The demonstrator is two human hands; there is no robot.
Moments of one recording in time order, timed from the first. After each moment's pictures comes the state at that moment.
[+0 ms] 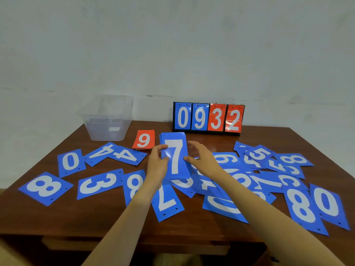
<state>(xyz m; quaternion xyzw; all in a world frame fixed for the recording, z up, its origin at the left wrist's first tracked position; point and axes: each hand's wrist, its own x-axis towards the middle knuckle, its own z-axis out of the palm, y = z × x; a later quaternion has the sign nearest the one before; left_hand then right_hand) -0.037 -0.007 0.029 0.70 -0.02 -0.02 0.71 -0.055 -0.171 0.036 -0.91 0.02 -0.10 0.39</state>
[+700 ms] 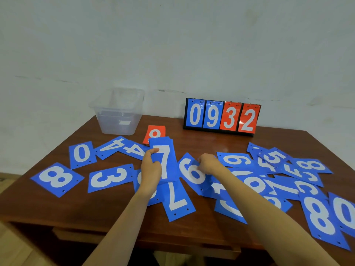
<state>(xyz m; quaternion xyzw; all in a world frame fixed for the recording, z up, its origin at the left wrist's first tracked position) -0.028 0.036 0.005 0.70 0.06 0.00 0.71 -0.006 -0.155 0.015 -0.98 0.11 0.14 0.10</state>
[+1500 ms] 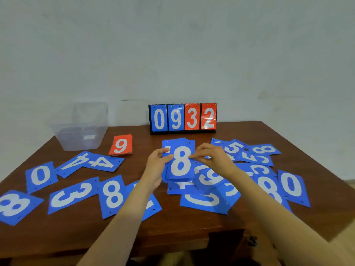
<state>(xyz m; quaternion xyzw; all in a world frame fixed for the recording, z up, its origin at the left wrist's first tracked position) -0.058 -0.067 0.041 0.65 -0.04 -0.14 0.75 -0.125 -0.262 0.053 -0.92 -0.15 -0.22 0.28</state>
